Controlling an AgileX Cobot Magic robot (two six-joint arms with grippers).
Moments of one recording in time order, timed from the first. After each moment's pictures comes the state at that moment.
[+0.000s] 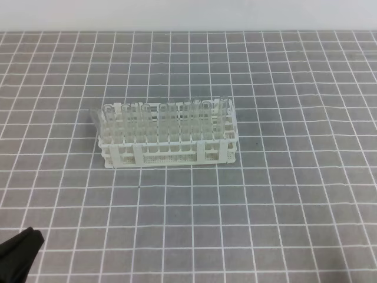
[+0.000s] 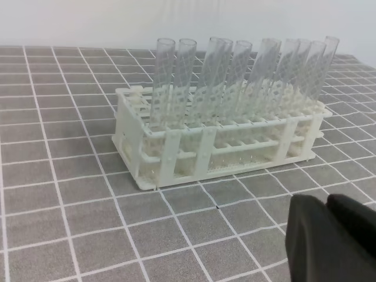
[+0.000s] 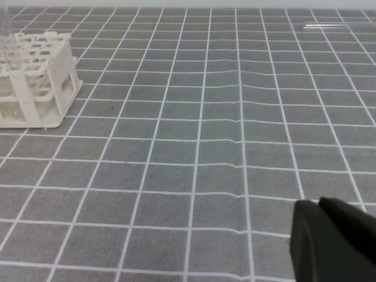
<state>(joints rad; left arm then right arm) -0.83 0.23 0.00 1.54 0.31 -1.73 0.07 -0.02 0.00 0.19 0.31 -0.13</state>
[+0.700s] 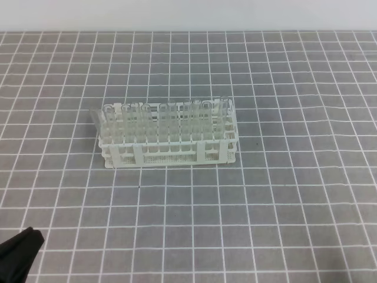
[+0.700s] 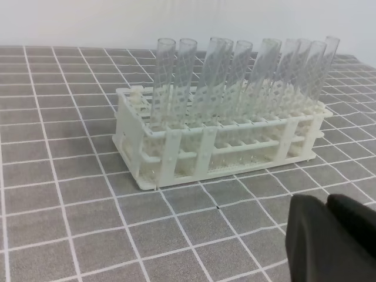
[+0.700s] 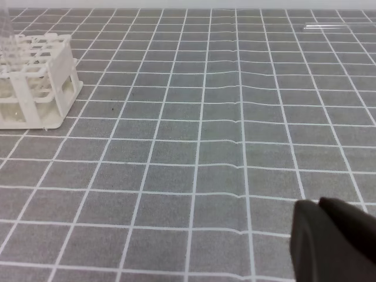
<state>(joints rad) -0.83 0.23 0.00 1.54 0.30 -1.74 0.07 -0.02 0.00 0.19 0.37 -0.12</state>
